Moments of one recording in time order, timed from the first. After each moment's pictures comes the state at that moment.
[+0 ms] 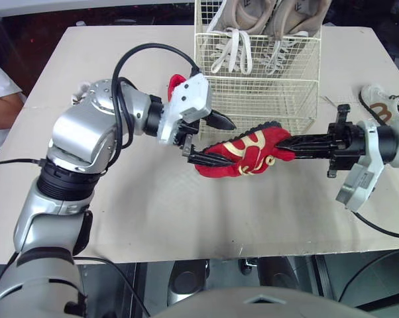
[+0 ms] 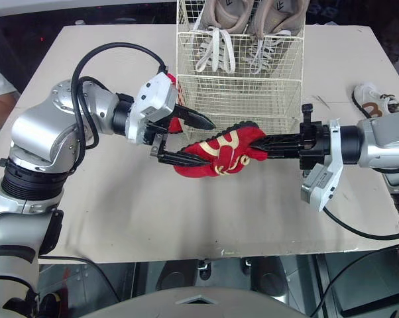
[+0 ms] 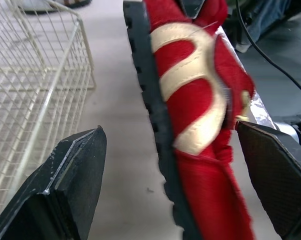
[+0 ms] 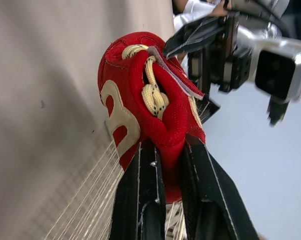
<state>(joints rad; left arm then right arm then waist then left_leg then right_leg) -0.84 0.79 -0.28 -0.23 -0.51 0.73 -1.28 -0.54 -0.92 0.12 -0.05 0.06 -1.04 1.01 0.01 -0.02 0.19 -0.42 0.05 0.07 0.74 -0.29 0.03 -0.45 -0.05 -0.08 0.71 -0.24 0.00</state>
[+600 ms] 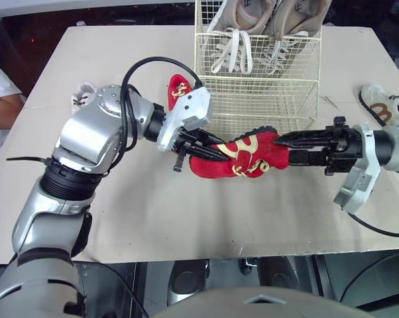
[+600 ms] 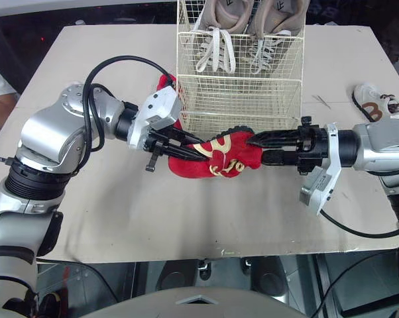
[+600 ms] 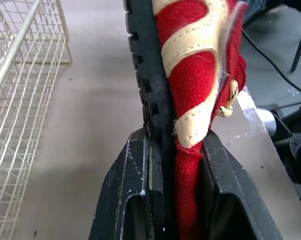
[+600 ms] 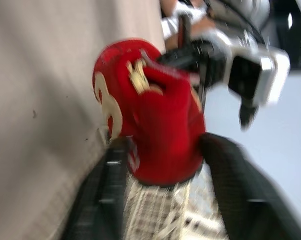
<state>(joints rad) -0.81 0.76 -0.27 -0.20 -0.50 0.74 -1.31 -0.44 -0.95 0.13 0.00 0.12 -0.99 0.91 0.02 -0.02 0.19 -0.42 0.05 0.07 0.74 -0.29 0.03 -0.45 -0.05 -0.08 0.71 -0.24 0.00</state>
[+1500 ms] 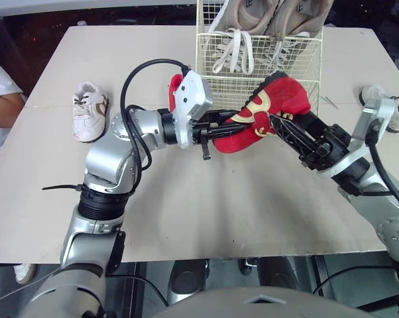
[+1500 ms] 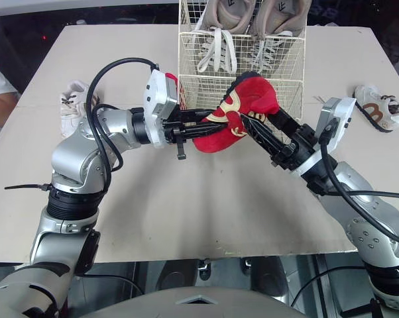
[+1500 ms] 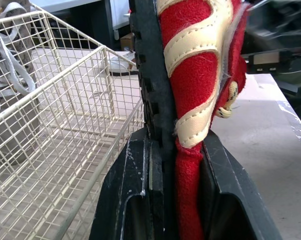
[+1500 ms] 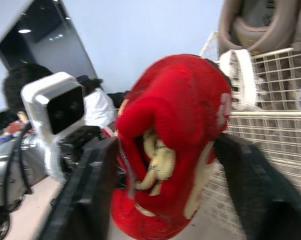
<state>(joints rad) -0.64 0.52 -0.12 -0.26 -0.50 0.59 -0.98 -0.13 -0.63 0.01 -0.66 1.17 0.36 0.18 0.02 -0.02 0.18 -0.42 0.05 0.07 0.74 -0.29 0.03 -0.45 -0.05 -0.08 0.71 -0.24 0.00</state>
